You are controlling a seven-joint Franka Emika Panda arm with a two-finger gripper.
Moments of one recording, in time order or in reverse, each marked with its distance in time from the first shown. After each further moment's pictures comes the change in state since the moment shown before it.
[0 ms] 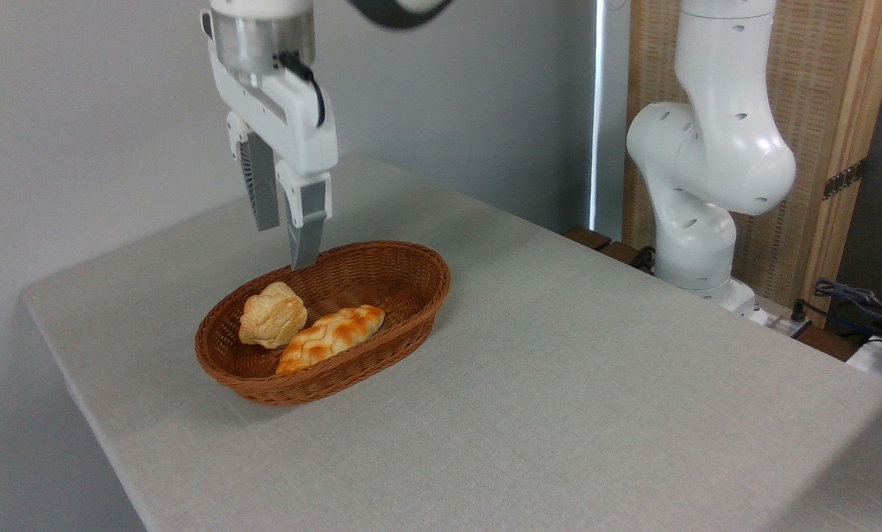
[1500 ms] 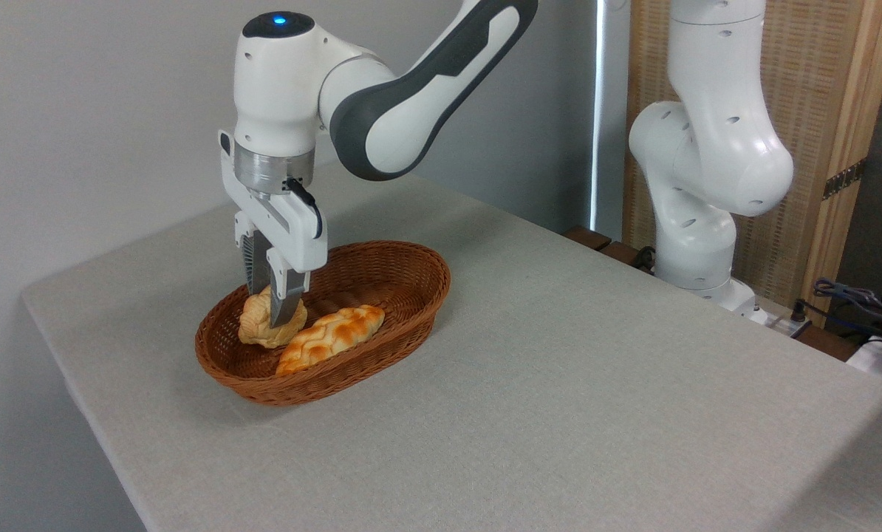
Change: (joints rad) arm -0.056 0.100 -0.113 -0.277 -0.029 0.487 -0.127
